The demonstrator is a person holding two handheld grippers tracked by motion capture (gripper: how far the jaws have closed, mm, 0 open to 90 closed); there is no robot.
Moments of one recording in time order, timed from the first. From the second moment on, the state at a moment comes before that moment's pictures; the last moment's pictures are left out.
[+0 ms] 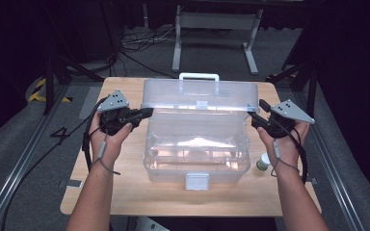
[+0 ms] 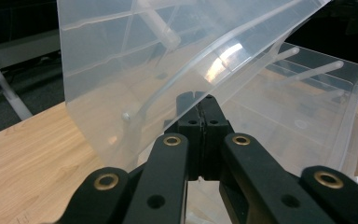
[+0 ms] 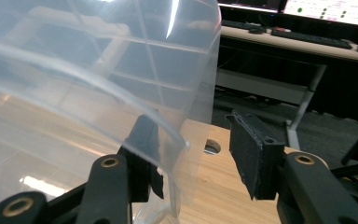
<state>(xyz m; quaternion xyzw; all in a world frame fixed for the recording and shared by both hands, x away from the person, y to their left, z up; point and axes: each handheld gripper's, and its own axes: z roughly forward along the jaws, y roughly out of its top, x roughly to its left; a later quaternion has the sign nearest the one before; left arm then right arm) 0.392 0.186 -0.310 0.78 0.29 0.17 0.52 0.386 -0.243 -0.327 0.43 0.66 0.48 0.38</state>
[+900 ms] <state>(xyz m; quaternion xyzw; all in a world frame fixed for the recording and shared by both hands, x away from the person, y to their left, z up) 0.387 0.184 -0.310 0.79 0.29 0.19 0.50 0.391 -0.223 -0.321 0.46 0.61 0.49 0.42</state>
